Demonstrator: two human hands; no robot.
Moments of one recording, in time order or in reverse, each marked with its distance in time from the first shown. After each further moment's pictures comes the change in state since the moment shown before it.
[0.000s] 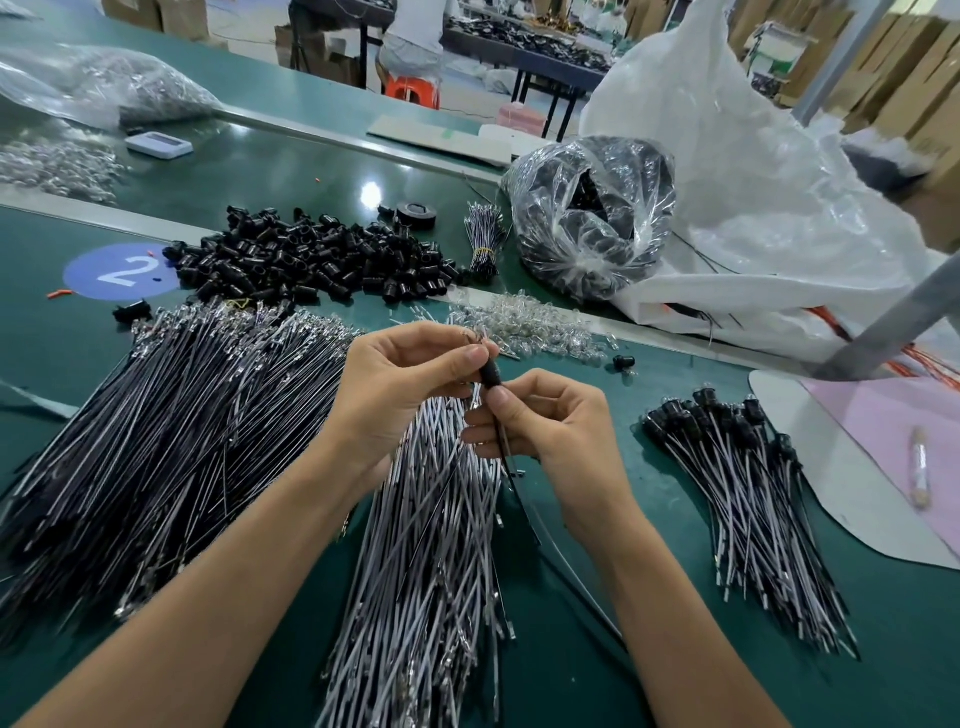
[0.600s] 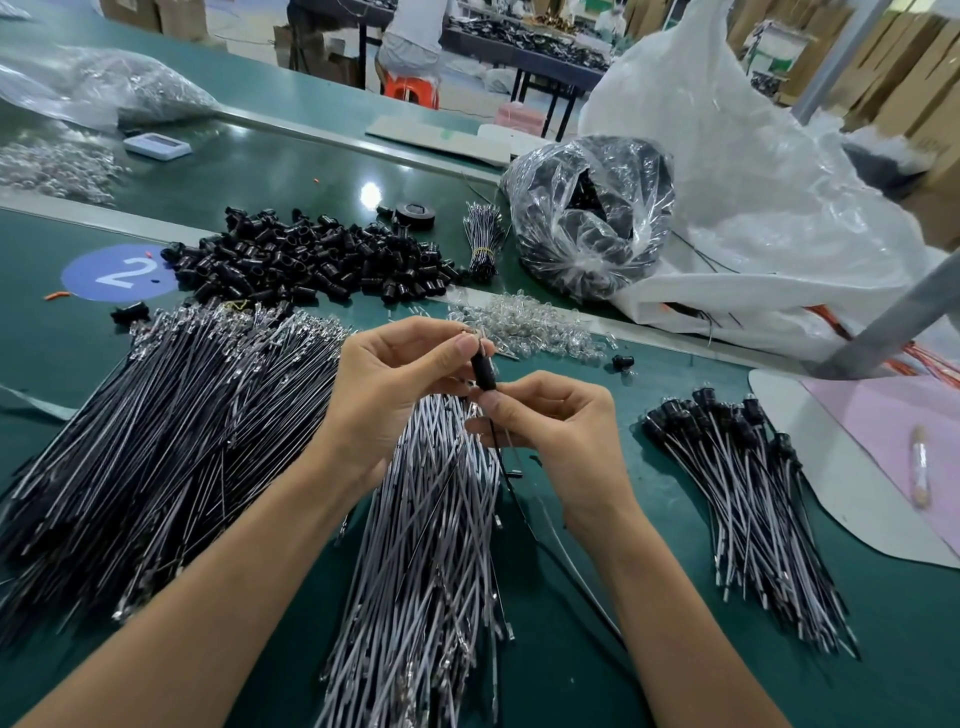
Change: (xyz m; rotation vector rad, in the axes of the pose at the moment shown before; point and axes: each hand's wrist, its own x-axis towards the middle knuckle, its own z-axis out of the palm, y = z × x) left_hand -0.001 0.001 -0.001 -0.033 0.008 0.053; right_hand 0.001 0.001 0.000 -0.037 0.050 -0.077
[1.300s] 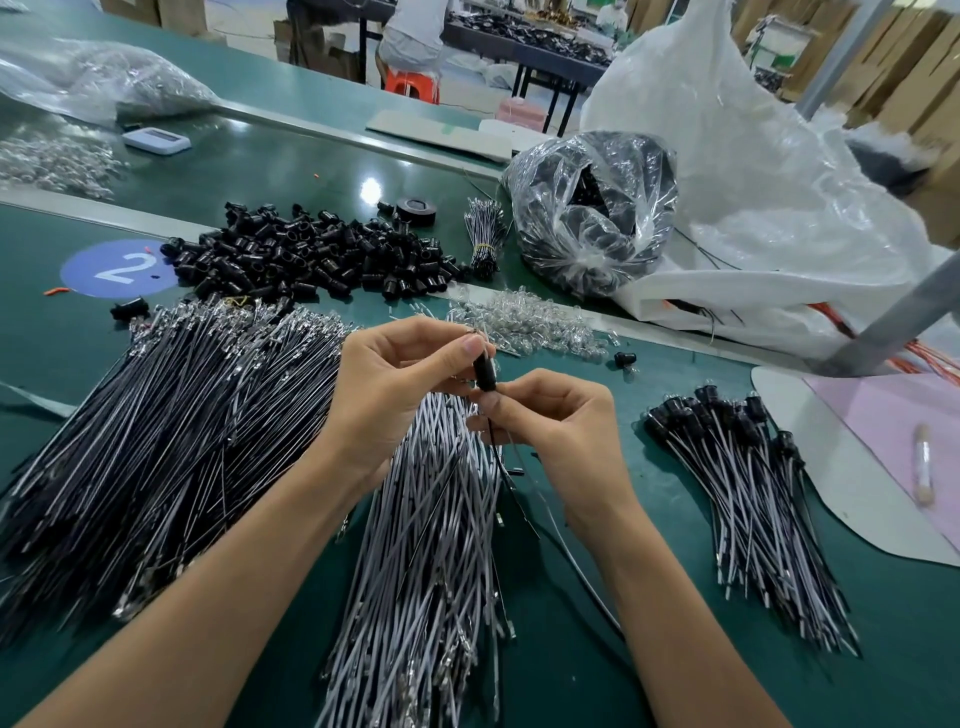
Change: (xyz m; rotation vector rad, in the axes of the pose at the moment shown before) left_hand -0.001 -0.003 0.000 0.085 -0.002 0.056; right_hand 0.001 0.004 -0.001 -0.059 0.006 0.002
